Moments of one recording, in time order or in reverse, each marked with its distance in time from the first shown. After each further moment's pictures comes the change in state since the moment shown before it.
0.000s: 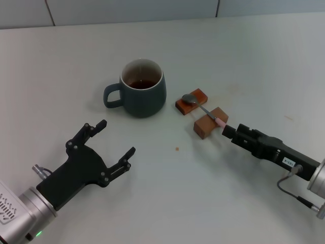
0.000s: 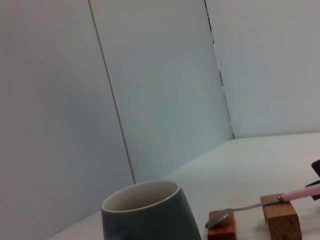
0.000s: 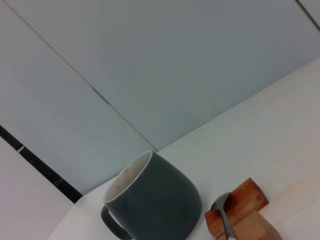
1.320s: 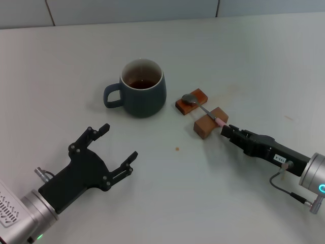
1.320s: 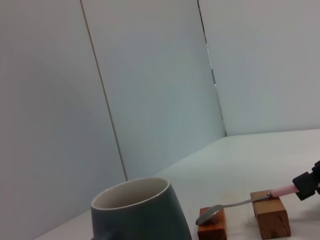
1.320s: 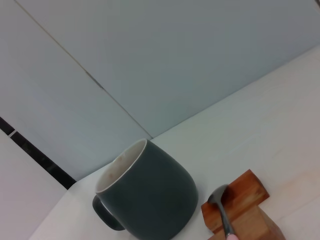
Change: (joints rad) left arm 0.002 0.000 0.021 0.000 0.000 -0.003 0.001; right arm 0.039 0.004 -0.026 0.006 0.000 0.058 0.005
